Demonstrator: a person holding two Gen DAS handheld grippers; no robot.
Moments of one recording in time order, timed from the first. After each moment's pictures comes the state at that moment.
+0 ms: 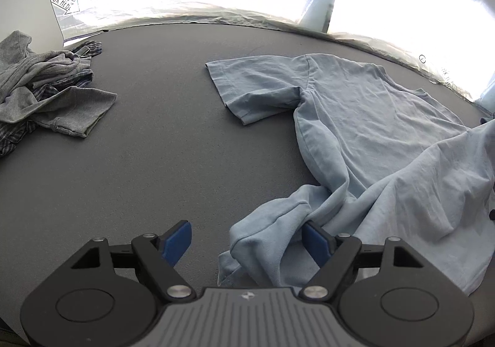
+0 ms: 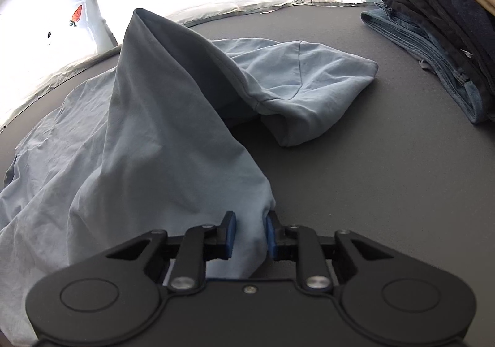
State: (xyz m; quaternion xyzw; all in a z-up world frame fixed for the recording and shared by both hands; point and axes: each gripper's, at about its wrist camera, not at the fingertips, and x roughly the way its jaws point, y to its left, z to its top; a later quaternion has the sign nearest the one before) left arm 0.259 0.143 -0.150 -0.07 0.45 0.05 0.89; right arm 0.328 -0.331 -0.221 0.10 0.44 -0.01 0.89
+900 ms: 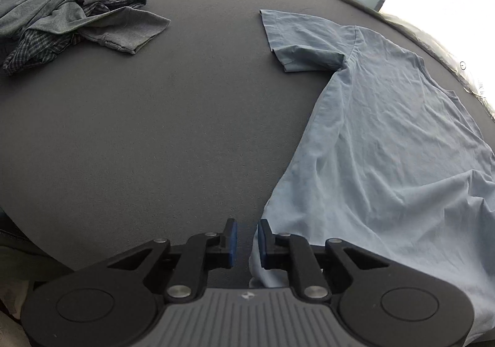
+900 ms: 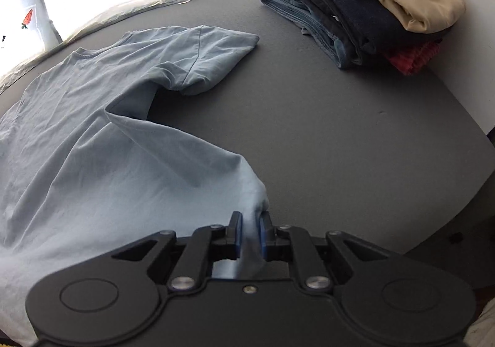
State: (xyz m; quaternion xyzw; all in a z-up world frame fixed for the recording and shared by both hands) left arm 0.224 0.161 -0.140 -0.16 0.54 0.12 0.81; right arm 0.212 -0.364 -0.167 0.08 0.49 -0.15 0.85
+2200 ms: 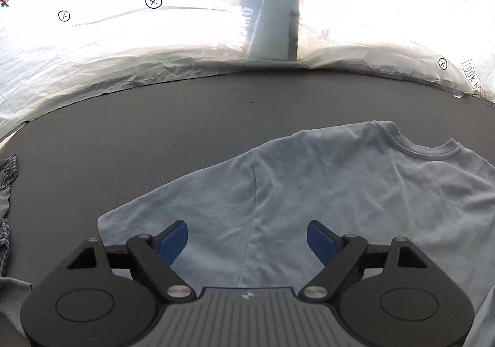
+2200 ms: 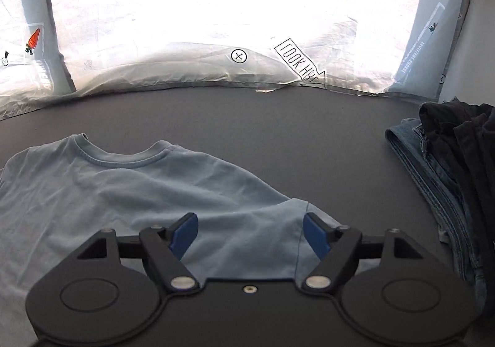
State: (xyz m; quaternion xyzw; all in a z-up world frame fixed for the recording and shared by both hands) left arm 0.574 0.050 -0.137 0.04 0.49 0.02 0.87; right arm 0.548 -0.335 -0.180 -0.02 0.41 -0.03 0.91
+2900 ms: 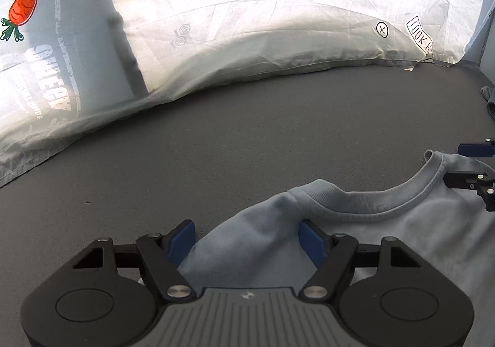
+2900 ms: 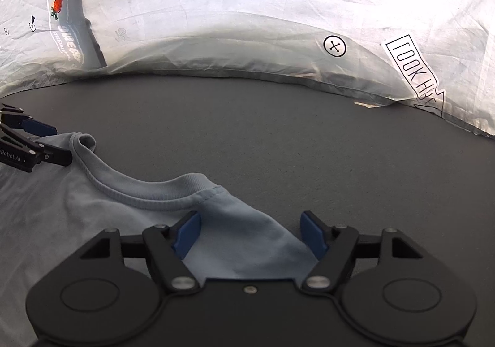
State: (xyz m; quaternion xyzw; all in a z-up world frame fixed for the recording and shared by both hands) left arm 0.707 -0.049 -0.209 0.08 0.47 -0.15 0.87; right arm 0.665 -0.318 -0.240 -0.04 0.44 0.12 0.89
